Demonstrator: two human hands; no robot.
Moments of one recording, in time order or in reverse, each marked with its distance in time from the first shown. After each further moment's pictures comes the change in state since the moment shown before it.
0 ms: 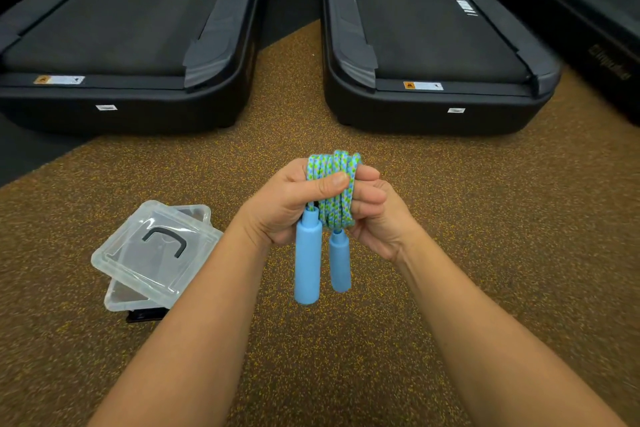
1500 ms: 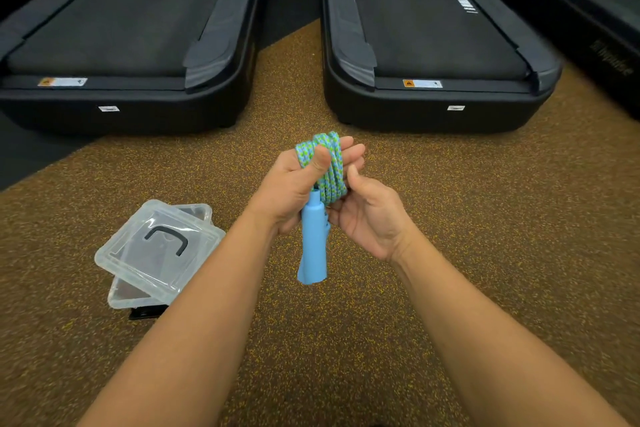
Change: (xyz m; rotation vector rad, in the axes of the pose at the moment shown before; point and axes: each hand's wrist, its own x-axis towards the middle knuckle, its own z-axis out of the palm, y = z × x) left_hand 0.017 -0.012 -0.007 0.061 0.319 0.184; right_hand -0.002 0.004 0.004 0.156 -0.103 0.038
